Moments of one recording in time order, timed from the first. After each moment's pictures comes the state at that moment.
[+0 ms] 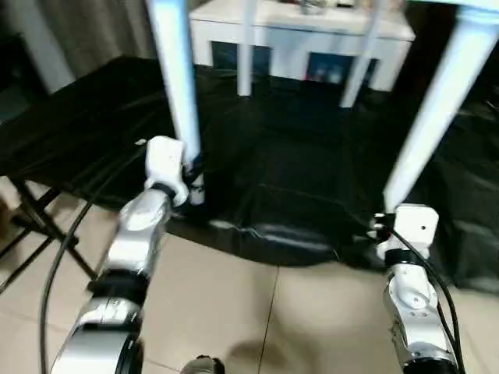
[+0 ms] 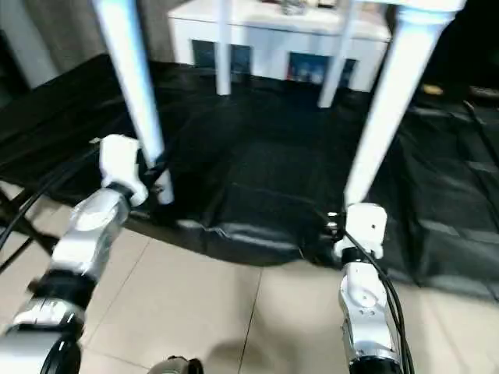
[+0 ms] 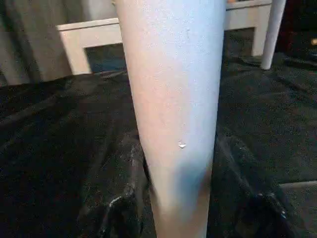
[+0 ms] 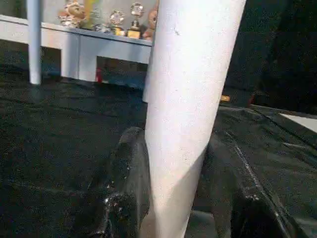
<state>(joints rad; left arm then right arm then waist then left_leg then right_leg) -0.65 0.18 0.07 0.73 -0.04 -0.10 -0.28 -0.15 -0.12 -0.16 0.37 -0.09 -0.36 -0.12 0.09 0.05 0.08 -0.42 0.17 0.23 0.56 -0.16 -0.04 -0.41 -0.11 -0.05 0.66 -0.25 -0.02</state>
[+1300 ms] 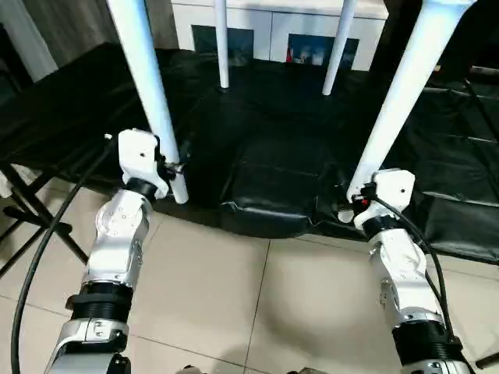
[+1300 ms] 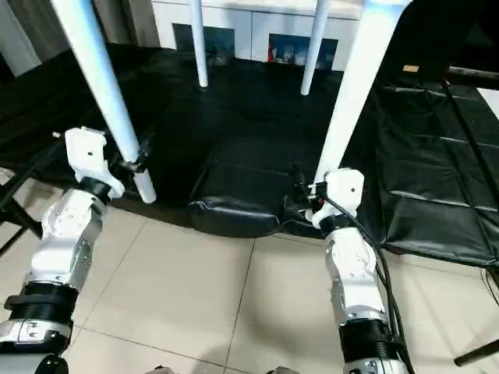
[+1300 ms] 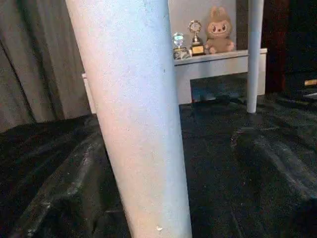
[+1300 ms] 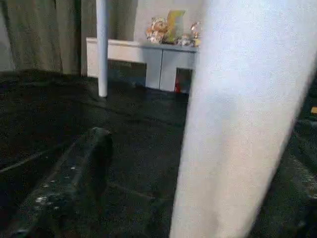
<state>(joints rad) -0.46 0.23 0.12 0.36 -0.11 -0.15 -0.28 -0.32 -0.13 -0.08 0.39 0.05 -0.26 0.19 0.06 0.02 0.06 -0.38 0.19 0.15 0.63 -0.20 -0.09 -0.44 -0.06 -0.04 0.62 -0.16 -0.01</state>
